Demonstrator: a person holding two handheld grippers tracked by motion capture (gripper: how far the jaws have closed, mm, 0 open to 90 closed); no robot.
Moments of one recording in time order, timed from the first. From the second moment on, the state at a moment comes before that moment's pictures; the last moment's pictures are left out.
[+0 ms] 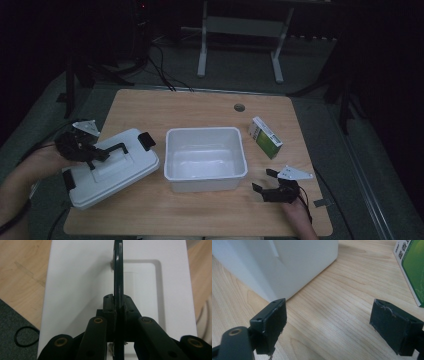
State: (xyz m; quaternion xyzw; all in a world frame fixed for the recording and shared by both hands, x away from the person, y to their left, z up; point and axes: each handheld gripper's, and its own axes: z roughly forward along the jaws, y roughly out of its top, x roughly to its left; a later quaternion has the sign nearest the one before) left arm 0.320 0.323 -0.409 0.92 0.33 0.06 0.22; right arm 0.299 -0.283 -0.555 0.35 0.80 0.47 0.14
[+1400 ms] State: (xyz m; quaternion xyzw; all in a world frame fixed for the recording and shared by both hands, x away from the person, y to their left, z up) left arm 0.354 0.286 -0.480 0.92 0.37 0.02 0.14; right arm 0.299 -0.284 -0.555 0.35 0.79 0.48 0.14
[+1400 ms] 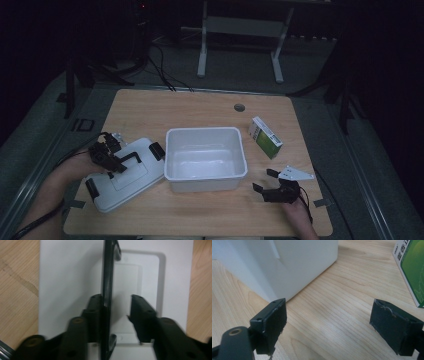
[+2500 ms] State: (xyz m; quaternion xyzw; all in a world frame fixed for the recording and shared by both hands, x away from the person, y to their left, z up) left arm 0.349 0.299 -0.479 0.90 0.39 0.05 0.17; right arm 0.308 -0.313 -0.489 0.38 0.78 0.46 0.17
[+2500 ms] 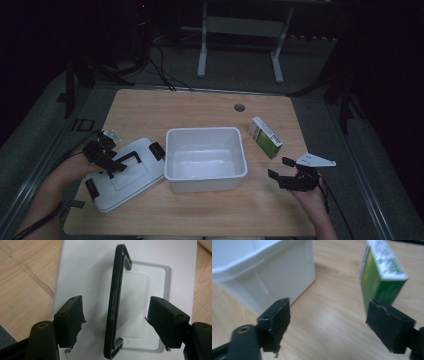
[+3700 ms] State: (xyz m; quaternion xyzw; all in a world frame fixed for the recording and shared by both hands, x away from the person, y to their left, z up) left arm 0.347 0.301 -0.480 0.91 0.38 0.05 0.18; right arm 0.414 -0.313 -0.461 0.43 0.79 0.40 0.18
